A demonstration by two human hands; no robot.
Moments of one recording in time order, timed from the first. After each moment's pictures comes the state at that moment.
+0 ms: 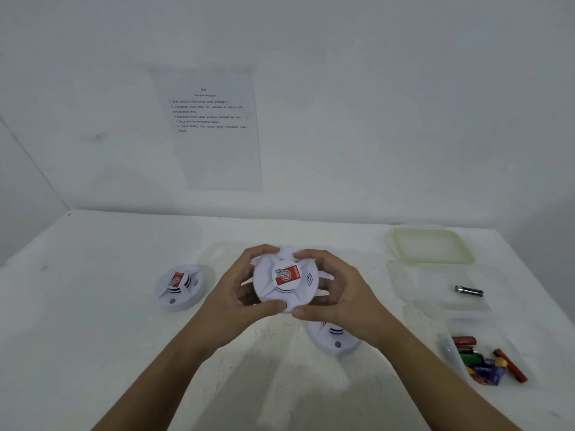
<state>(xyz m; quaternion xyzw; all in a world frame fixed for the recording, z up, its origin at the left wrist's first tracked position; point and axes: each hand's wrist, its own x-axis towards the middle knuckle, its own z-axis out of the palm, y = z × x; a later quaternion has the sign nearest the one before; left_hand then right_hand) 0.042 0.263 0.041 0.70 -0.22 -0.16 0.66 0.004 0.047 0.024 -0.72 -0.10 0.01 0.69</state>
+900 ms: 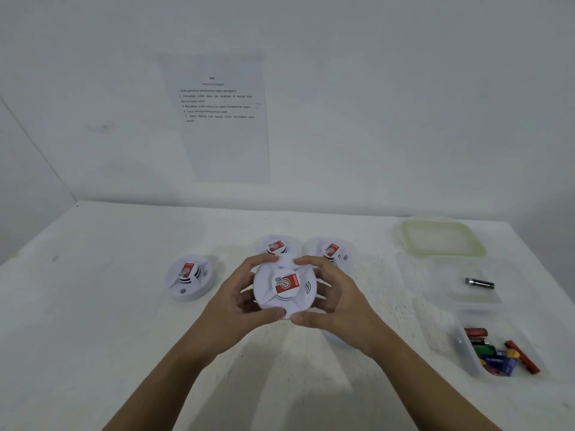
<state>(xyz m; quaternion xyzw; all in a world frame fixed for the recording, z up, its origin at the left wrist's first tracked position) 0.036 0.286 0.019 0.73 -0.18 -0.17 0.64 -0.001 0.074 -0.004 -0.72 -0.06 0.02 0.70</state>
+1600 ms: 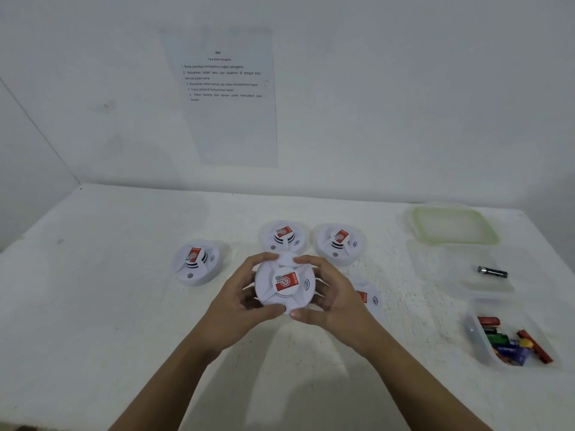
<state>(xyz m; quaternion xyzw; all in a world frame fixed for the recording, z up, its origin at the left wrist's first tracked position) 0.037 0.299 -0.011 0.73 -0.17 -0.18 0.64 -0.001 0.093 -0.033 -0.72 -0.03 0.02 0.70</state>
